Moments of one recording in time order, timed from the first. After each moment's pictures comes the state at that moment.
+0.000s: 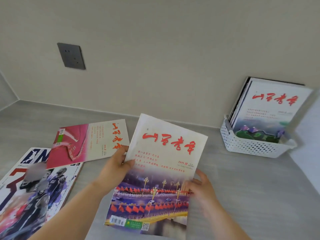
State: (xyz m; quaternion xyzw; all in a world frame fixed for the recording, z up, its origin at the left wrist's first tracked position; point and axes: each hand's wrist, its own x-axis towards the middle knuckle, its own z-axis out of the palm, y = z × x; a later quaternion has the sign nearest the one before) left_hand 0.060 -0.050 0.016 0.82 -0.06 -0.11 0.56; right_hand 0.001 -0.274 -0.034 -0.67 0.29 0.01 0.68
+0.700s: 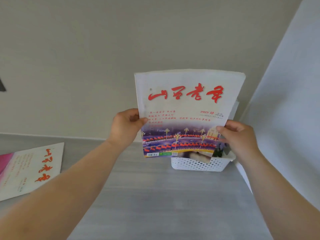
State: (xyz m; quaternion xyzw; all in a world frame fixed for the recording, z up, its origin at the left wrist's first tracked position) left_hand 0.127 -0.313 0.123 0.78 -0.14 0.11 0.60; right_hand 0.031 -0.547 0.128 -0.77 0.16 -0.27 0.55
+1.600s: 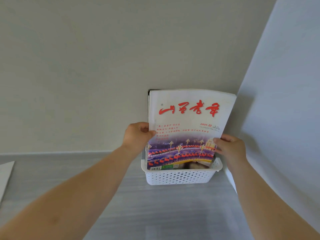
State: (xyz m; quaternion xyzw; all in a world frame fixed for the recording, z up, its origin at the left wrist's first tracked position) left_hand 0.189 -0.464 0.069 0.81 -0.09 -0.04 0.58; right_hand 0.093 -0.675 0.047 -0.69 0.31 -0.25 0.60
